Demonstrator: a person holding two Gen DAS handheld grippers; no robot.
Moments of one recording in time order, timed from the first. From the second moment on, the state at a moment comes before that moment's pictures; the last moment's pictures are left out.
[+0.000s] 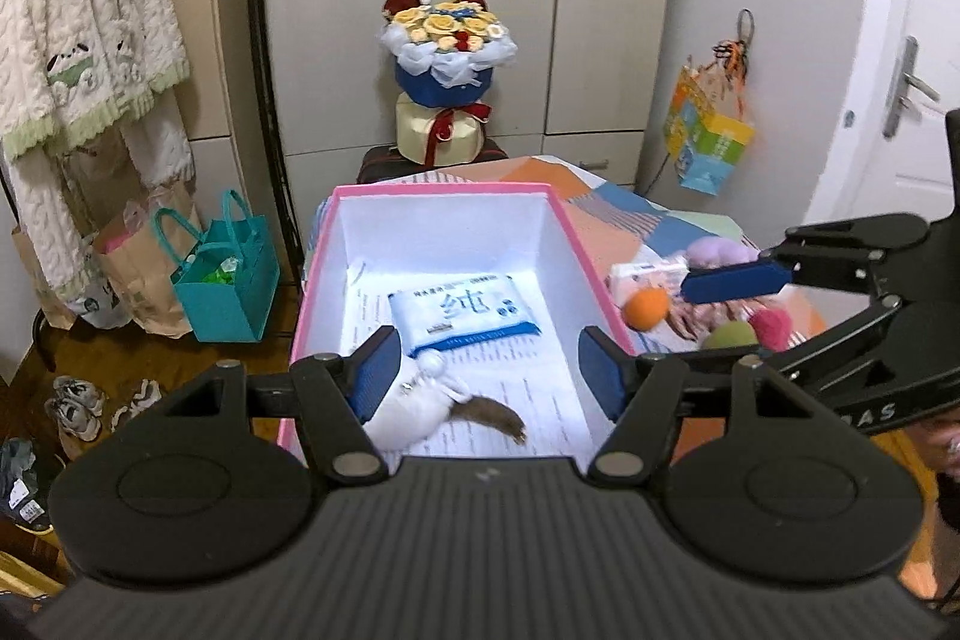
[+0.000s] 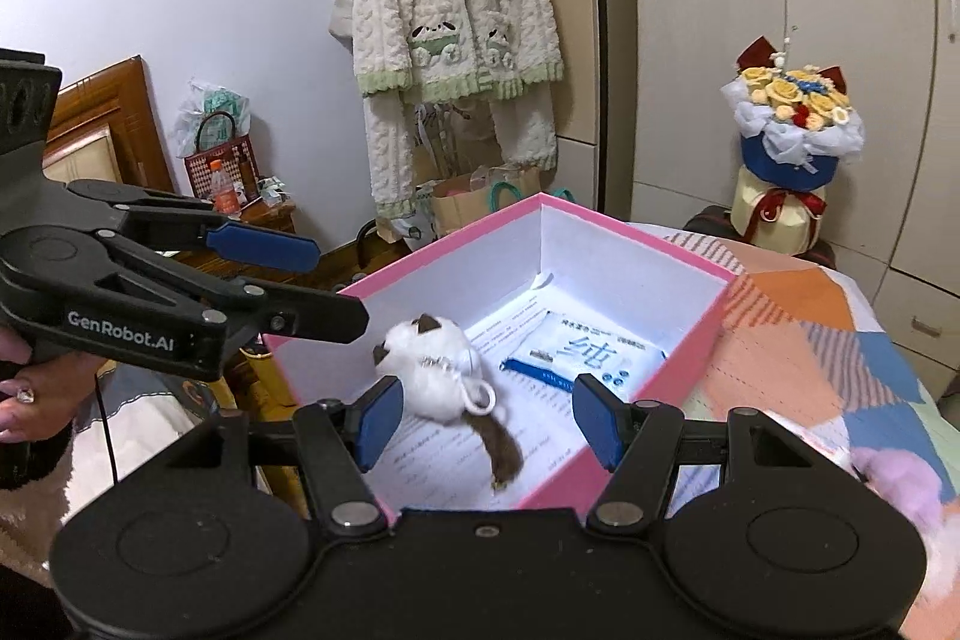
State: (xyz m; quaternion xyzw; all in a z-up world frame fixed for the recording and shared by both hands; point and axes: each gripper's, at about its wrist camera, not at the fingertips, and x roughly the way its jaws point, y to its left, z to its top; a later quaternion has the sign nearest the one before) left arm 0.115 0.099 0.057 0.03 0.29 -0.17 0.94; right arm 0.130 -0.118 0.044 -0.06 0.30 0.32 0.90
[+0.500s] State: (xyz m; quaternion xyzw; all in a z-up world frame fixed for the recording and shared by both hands) left arm 0.067 0.051 0.055 0.07 0.30 -0.22 0.92; right arm 0.049 -0.186 0.050 -0.07 0.26 0.28 0.92
